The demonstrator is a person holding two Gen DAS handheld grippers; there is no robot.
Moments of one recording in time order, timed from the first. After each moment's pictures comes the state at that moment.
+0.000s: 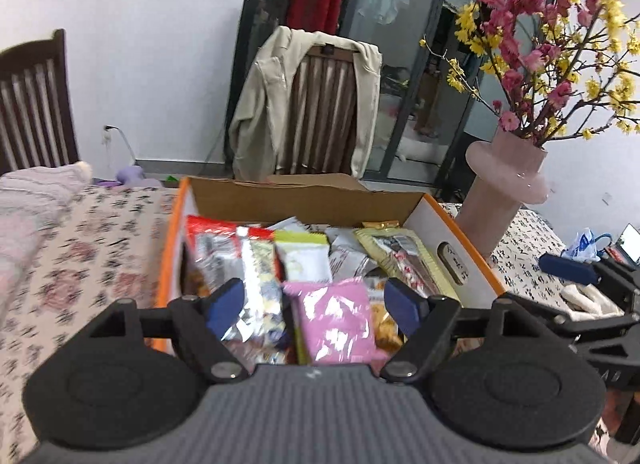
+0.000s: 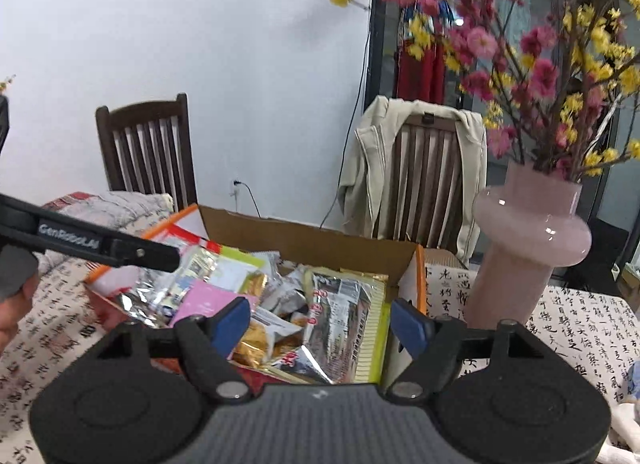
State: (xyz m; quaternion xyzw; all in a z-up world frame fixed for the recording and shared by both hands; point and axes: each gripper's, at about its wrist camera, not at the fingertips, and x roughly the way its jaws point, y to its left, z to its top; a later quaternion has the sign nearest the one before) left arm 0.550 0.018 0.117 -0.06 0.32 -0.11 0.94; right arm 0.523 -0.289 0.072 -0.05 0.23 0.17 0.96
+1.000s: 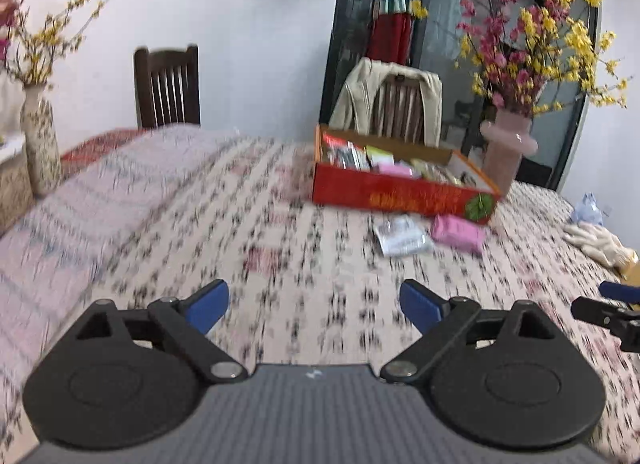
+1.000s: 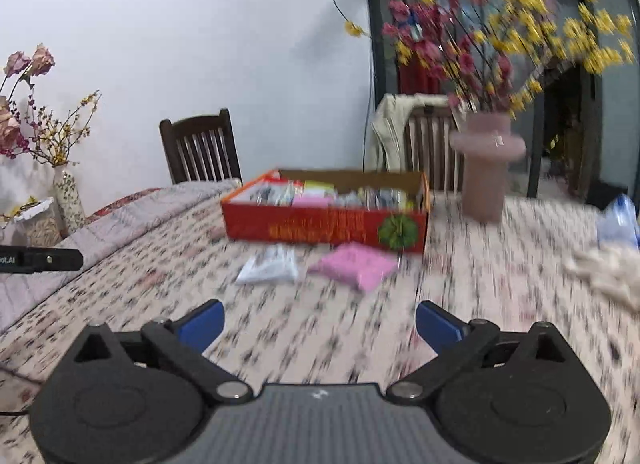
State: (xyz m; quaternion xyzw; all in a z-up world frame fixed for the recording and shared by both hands) left arm 0.225 0.058 0.095 -0.07 0.28 0.02 0.96; right arm 0.251 -0.337 0.034 0.02 0.23 0.20 0.95
